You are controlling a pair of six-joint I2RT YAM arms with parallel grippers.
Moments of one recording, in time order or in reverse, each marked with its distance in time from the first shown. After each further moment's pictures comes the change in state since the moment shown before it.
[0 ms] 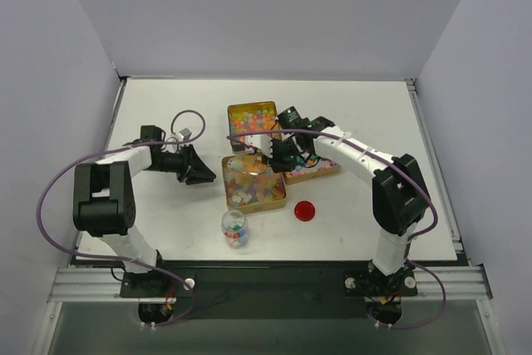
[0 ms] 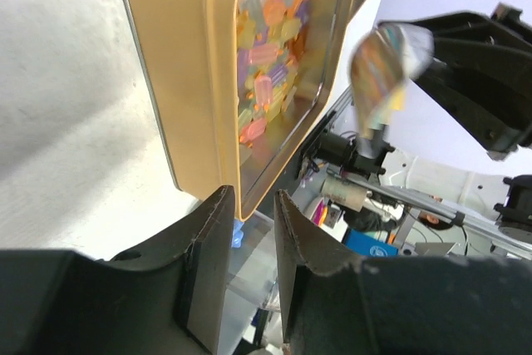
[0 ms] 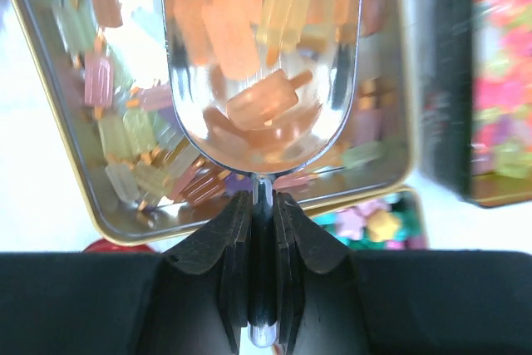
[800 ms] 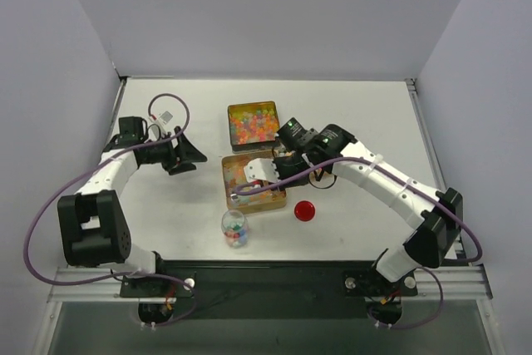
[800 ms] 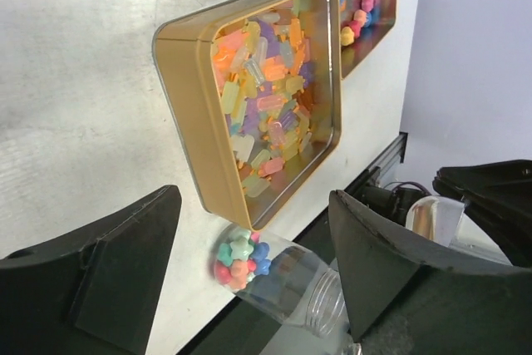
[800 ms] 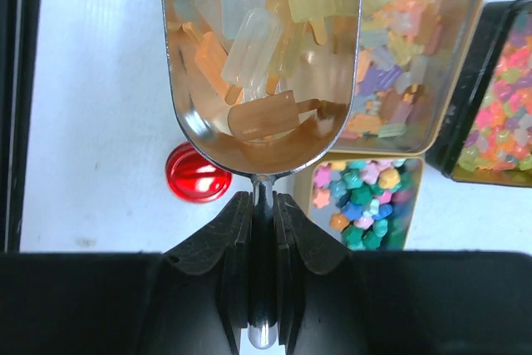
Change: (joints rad) left arm 0.084 -0.221 0.021 0.034 -0.117 0.005; right arm 0.181 -0.293 0.047 -0.333 0.117 -0.157
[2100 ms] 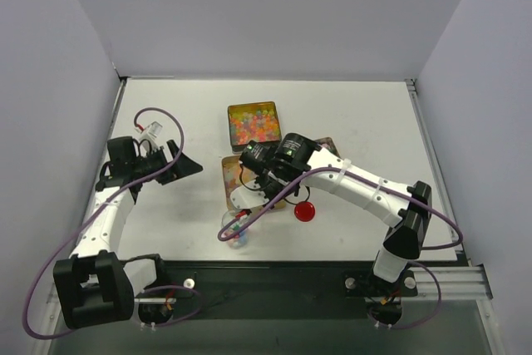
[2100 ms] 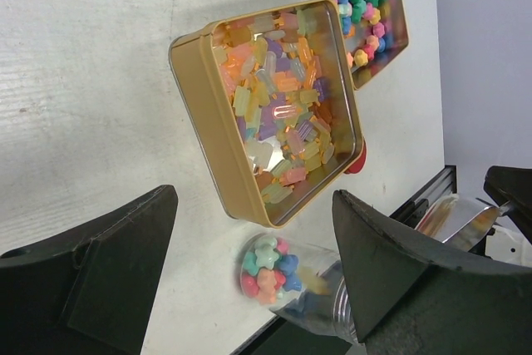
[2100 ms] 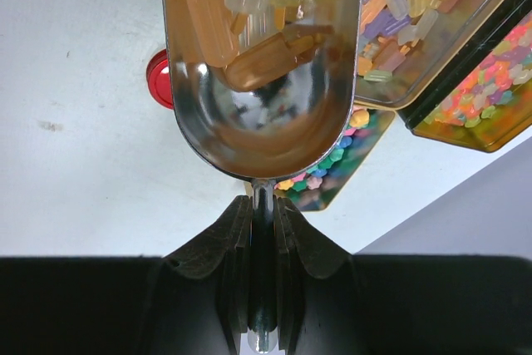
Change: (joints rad) left arm 0.023 -0.385 -0.258 0.161 -0.116 -0.025; right arm 0.254 0.158 0.245 -0.320 0.425 -0.063
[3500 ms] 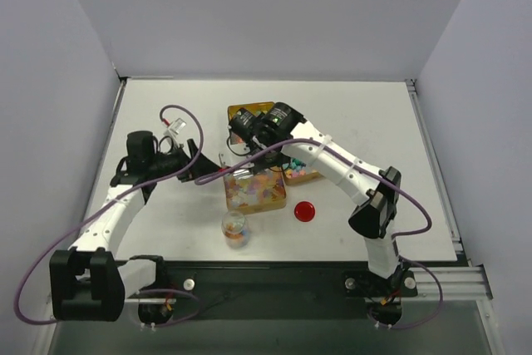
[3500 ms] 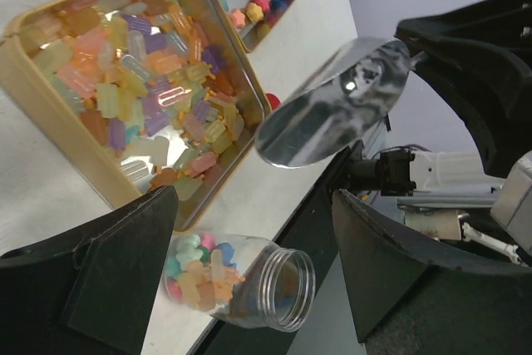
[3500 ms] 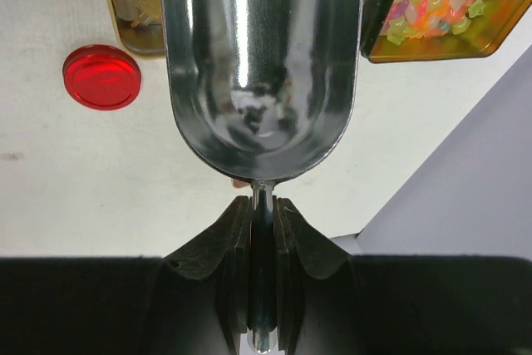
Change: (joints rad) left arm -0.159 0.014 -0.013 0.166 0.159 -0.134; right arm -0.106 0.245 0.386 -0.106 0.108 0.172
